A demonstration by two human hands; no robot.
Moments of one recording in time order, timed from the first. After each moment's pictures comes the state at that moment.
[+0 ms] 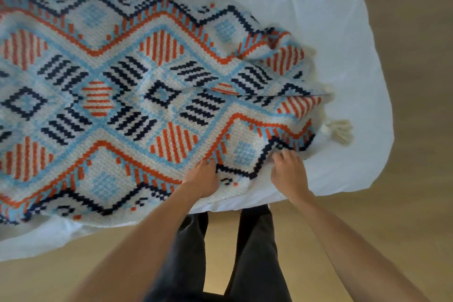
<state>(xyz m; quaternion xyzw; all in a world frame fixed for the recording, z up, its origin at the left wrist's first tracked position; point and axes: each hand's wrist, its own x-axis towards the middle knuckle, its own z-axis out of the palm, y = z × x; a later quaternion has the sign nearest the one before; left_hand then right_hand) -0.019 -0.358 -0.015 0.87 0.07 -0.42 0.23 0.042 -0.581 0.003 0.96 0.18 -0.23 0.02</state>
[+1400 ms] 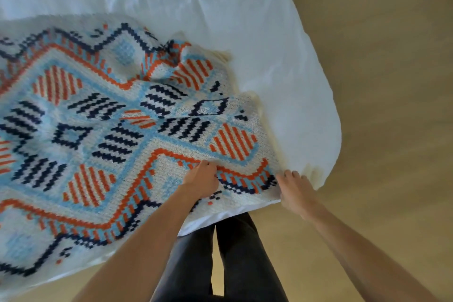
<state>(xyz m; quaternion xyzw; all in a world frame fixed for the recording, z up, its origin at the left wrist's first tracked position) 0.117 -0.542 -0.029 0.86 0.01 -0.46 0.20 0.111 -0.802 -0.019 0.90 0.18 -0.38 0.09</state>
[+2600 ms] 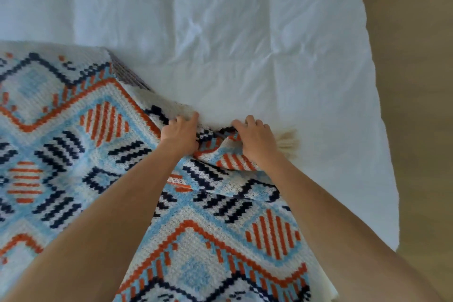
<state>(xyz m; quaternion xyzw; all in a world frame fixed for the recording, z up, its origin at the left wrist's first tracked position) 0.341 -0.350 -0.043 0.91 0.18 -0.37 0.07 0.395 -0.531 -0.064 0.91 0.34 -0.23 -0.03</state>
